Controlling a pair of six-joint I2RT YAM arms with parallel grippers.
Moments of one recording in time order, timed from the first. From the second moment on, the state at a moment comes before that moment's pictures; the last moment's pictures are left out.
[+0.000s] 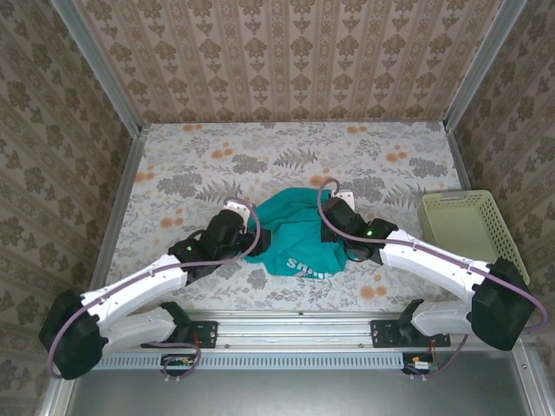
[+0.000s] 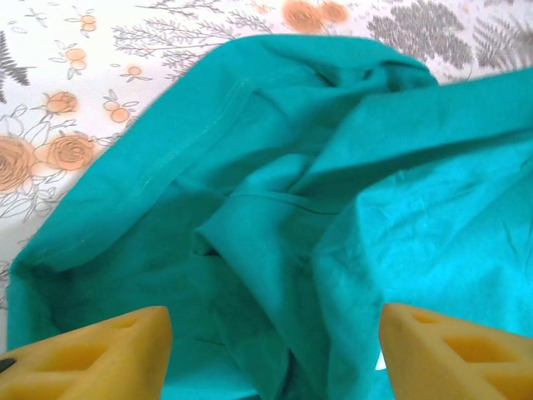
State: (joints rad) left arm -0.82 1.01 0.59 -0.23 -0.07 -0.49; right arm 0.76 1.26 0.84 -0.48 0.42 0.61
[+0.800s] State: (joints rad) left arm -1.00 1.11 0.58 -0.31 -0.18 -0.61; right arm 0.75 1.24 0.83 -0.48 0.41 0.61
